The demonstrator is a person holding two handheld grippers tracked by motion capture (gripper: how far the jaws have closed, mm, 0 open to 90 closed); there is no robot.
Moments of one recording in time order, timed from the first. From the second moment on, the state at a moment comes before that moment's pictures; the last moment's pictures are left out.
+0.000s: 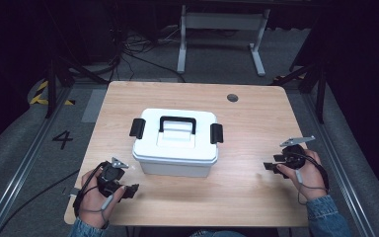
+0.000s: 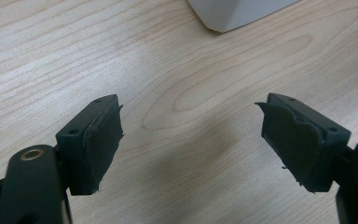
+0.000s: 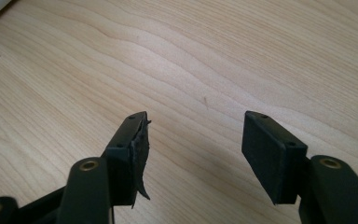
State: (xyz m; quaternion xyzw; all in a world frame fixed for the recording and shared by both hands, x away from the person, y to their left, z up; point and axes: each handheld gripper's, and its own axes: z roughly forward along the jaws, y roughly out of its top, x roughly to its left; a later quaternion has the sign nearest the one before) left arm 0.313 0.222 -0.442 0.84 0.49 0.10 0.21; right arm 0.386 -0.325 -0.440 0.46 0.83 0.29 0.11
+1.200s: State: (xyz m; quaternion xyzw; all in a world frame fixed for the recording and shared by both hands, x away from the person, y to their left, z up) left arm 0.316 0.221 -0.444 0.84 0.49 0.09 0.21; right arm 0.393 -0.290 -0.377 0.38 0.85 0.36 0.10
